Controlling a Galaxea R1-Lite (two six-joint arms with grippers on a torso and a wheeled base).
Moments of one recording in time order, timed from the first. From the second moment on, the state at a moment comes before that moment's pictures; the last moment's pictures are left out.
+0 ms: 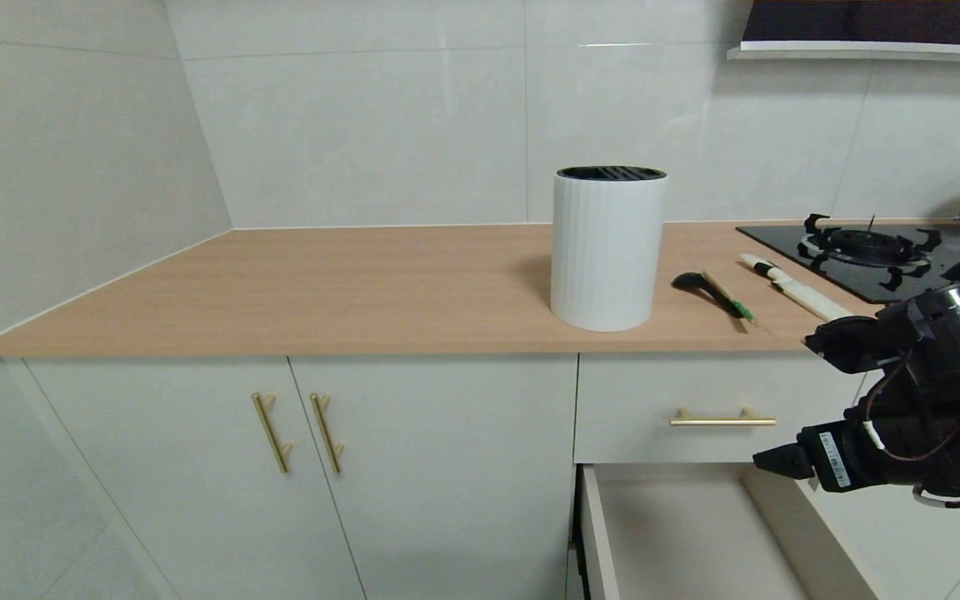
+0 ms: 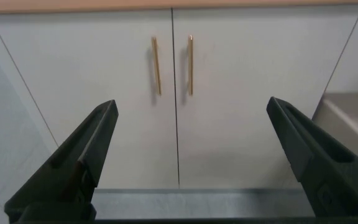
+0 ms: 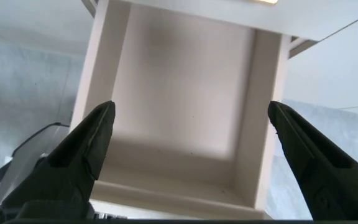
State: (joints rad) left arm 0.00 0.00 0.00 0.00 -0.01 0.00; right arm 0.33 1.52 -0.81 0.13 -0.15 0.09
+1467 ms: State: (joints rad) left arm 0.00 0.00 0.00 0.00 -0.01 0.00; right arm 0.22 1.87 -1.35 0.19 -0.19 0.09
